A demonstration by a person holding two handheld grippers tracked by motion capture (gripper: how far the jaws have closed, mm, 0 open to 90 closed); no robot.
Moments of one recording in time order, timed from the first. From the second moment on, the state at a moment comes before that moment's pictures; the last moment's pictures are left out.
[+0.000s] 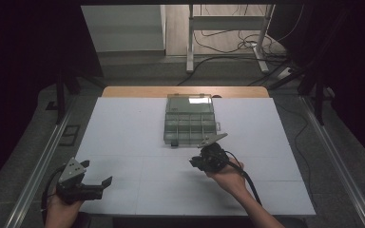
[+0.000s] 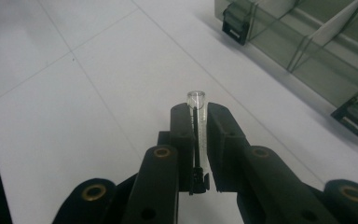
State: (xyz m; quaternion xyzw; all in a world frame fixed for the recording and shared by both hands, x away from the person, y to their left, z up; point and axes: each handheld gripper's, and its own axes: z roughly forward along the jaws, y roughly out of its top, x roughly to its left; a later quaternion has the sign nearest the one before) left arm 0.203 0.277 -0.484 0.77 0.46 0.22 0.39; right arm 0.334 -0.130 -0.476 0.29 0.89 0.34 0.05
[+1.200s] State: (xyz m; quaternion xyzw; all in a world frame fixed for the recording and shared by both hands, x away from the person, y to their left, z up) left arm 0.205 0.277 -0.485 0.77 0.46 0.22 0.39; right arm 0.384 -0.092 -0.475 0.30 0.88 0.37 0.07
